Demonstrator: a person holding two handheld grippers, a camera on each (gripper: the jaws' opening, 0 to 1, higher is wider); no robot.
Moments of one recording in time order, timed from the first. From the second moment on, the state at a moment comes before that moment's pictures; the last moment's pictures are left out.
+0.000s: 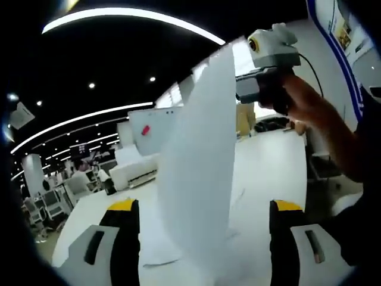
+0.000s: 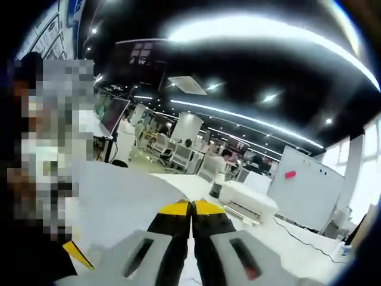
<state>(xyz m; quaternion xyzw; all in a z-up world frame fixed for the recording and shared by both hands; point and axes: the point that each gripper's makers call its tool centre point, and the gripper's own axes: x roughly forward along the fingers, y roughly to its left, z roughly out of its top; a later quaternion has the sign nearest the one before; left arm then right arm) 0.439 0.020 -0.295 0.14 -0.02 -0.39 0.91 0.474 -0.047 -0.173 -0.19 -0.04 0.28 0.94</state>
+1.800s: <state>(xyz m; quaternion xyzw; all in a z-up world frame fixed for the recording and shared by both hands) 0.478 0.067 -0.285 0.15 -0.05 -0.25 0.95 0.429 -0.022 -0.161 -0.18 -0.05 0.35 0.92</state>
